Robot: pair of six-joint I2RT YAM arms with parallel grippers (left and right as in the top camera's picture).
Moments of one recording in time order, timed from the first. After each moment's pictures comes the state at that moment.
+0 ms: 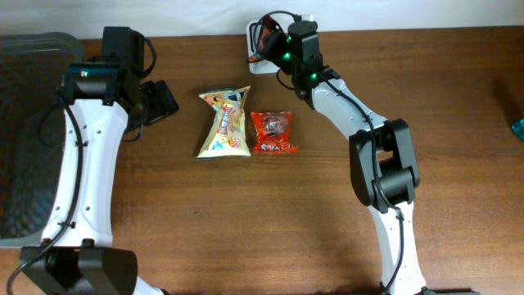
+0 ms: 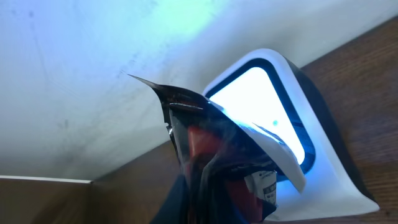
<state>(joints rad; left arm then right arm) -0.05 1.73 1.83 -1.34 -0.15 -0.52 0.33 2.41 1.92 0.11 -0.17 0.94</state>
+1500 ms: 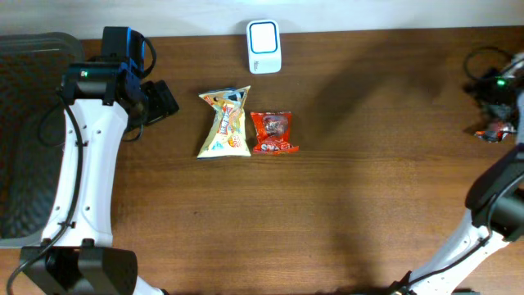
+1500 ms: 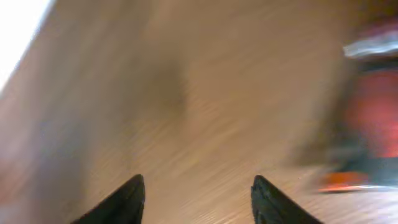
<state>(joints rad) -0.05 1.73 1.83 -1.34 -0.15 -0.52 -0.55 2.19 1.95 -0.88 -0.33 0.27</state>
